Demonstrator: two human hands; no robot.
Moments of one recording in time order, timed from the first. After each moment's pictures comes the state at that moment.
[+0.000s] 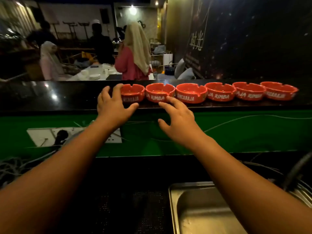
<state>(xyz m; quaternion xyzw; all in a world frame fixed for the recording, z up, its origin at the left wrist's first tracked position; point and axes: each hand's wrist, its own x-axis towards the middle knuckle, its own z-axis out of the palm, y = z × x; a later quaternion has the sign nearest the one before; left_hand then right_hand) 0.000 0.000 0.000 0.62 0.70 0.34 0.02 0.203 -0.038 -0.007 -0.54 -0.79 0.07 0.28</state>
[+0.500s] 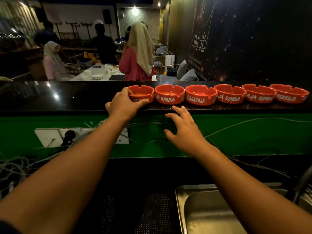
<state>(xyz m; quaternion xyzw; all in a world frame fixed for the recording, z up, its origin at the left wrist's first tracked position) -0.007 0.027 0.003 0.60 0.71 0.37 0.04 0.191 -0.031 -0.032 -0.56 -0.79 0.11 0.24</state>
